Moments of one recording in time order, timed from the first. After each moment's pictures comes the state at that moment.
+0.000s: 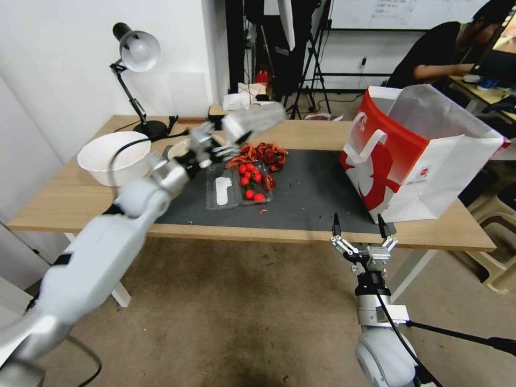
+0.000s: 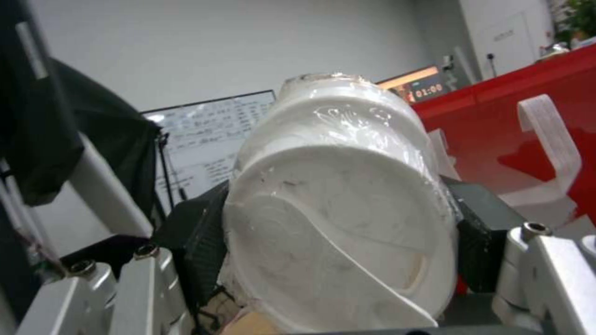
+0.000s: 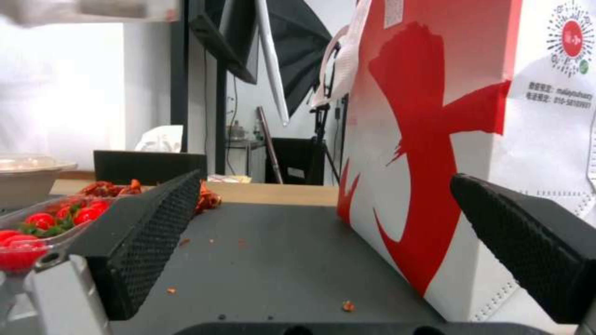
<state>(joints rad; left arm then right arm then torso) 0.56 -0.97 -0.04 -1.58 -0.61 -0.18 0.42 -1.49 1.24 0.34 1.94 0.07 0.42 0.35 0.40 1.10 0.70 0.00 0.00</state>
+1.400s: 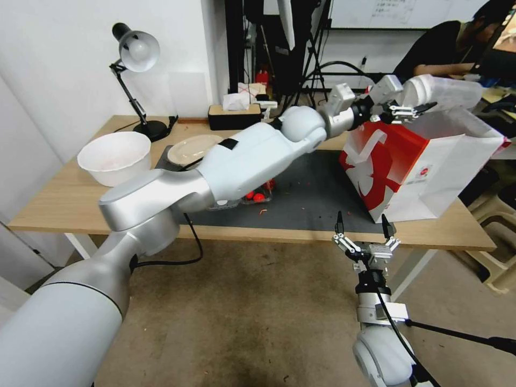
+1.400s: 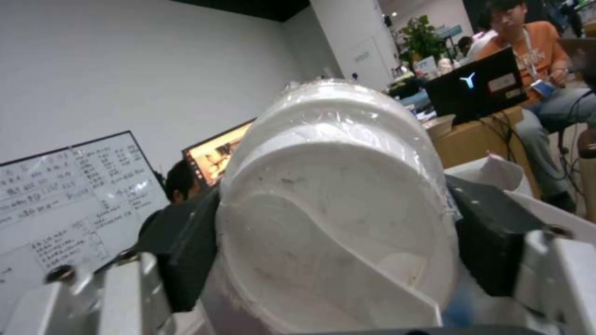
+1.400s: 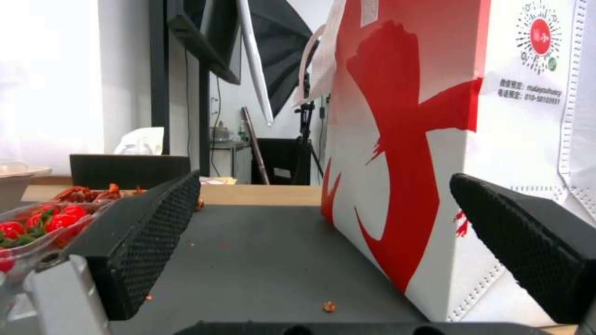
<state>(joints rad) -0.21 -1.59 0.72 -0.97 -0.82 -0.21 0.30 -1.49 1.28 0.36 1.93 0.06 0.42 0.36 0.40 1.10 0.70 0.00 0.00</state>
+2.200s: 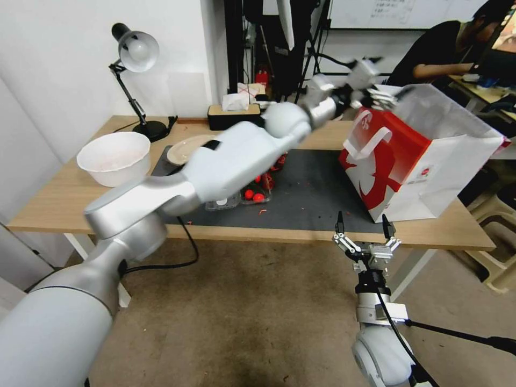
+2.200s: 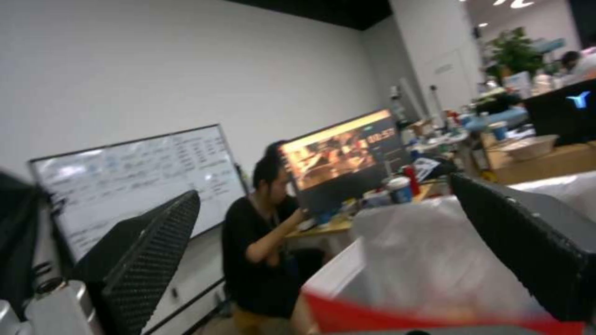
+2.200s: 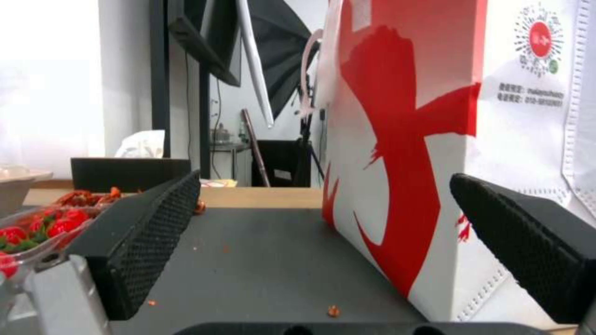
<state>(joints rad) -0.12 -1.38 0.55 -1.11 -0.82 -0.19 0.25 -1.49 1.29 0.36 1.93 0.05 0.42 0.36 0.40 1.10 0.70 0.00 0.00</state>
